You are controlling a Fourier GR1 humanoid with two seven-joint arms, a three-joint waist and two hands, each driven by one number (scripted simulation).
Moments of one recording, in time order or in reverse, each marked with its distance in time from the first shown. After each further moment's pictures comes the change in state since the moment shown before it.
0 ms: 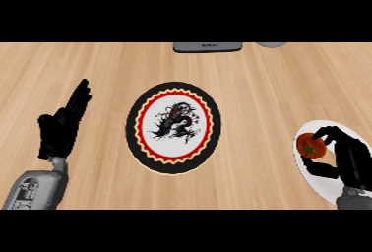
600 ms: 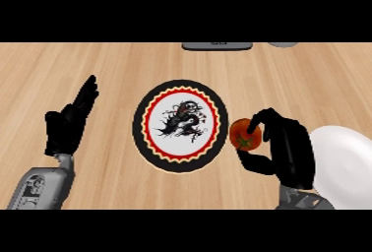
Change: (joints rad) left arm -0.026 -0.021 -0.022 -0.019 -0.004 -0.009 0.026; right arm -0.033 0.222 0.461 -0.559 0.204 0.223 0.557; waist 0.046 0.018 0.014
